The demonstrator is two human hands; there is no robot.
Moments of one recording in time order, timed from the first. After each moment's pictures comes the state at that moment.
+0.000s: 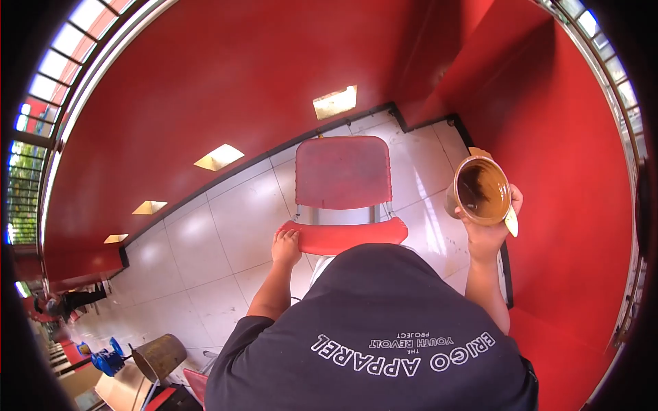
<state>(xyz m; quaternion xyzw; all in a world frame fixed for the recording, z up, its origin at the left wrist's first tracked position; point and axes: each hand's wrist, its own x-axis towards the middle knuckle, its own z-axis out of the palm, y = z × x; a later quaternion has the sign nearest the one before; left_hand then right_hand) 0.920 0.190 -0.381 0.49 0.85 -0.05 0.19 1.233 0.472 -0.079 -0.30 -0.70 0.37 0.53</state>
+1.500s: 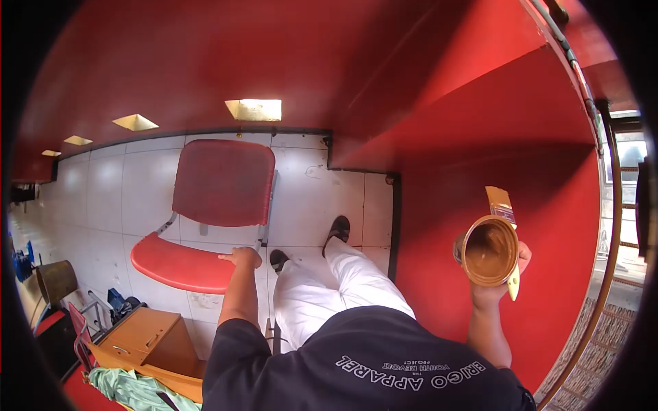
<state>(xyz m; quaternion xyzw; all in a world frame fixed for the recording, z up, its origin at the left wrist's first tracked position) 1.157 0.612 -0.460 0.09 0.80 -0.21 0.55 1.418 0.968 -0.111 -0.21 -0.82 0.39 0.37</state>
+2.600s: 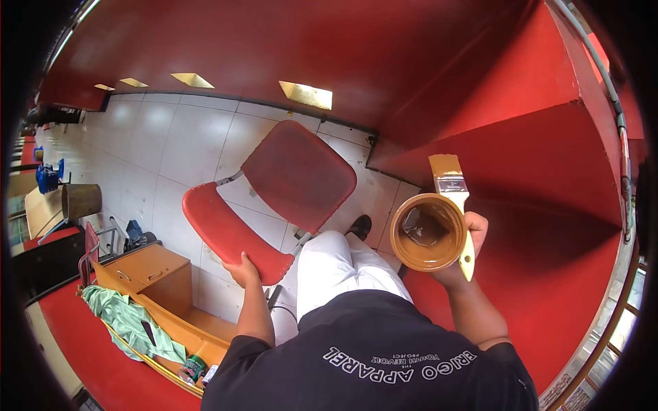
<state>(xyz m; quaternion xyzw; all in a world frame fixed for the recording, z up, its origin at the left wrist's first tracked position) 1.286 0.580 -0.368 -0.49 0.84 0.24 0.01 1.310 1.020 -0.138 -0.02 -0.82 0.54 0.19</state>
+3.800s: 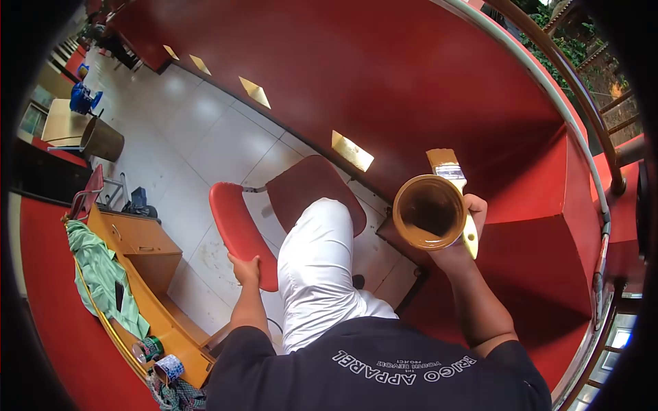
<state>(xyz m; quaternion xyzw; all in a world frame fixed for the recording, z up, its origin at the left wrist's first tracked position) 1.242 0.566 -0.356 -0.49 0.83 0.27 0.03 1.159 0.988 -0.068 0.18 -0.75 0.61 0.18</state>
